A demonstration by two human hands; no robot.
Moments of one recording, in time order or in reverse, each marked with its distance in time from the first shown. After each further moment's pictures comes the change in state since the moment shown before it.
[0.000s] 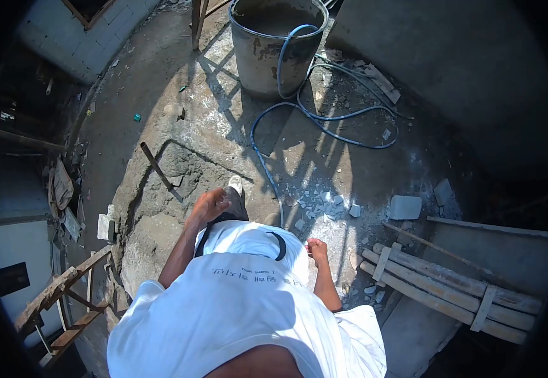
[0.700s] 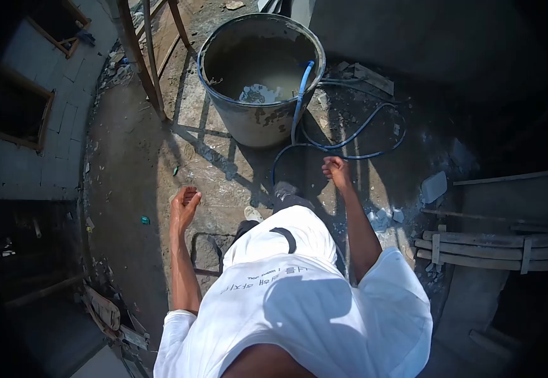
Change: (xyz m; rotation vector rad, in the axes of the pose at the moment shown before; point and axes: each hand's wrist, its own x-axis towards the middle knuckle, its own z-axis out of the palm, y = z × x) left_hand 0.378 -0.072 -0.352 -0.139 0.167 0.148; right_hand 0.205 -0.511 0.184 0.312 0.170 -0.455
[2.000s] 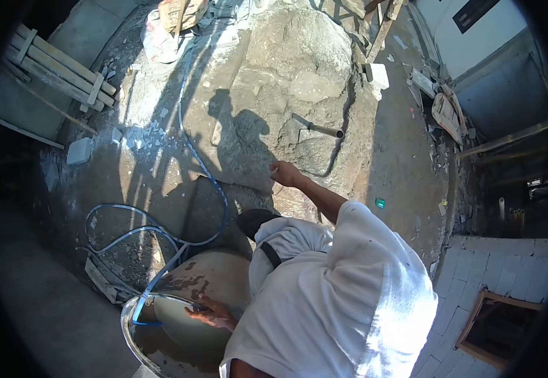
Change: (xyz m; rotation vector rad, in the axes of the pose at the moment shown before) left_hand 0.394 0.034 0.182 0.532 -0.981 1.221; right_hand -0.109 0.152 0.495 0.465 1.796 0.892
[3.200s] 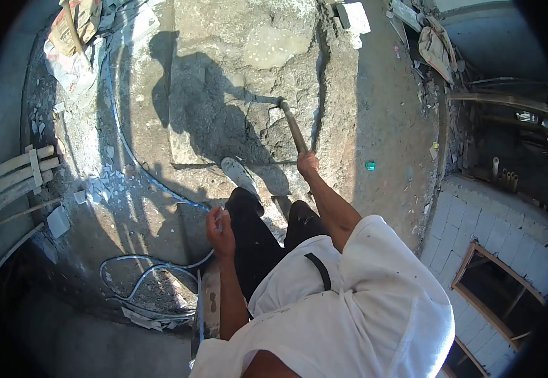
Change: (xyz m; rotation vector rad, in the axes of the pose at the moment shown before) left_hand -0.051 0.377 0.305 -0.238 -1.125 0.558; right_hand 0.103 0.223 -0.053 0.250 0.366 1.131
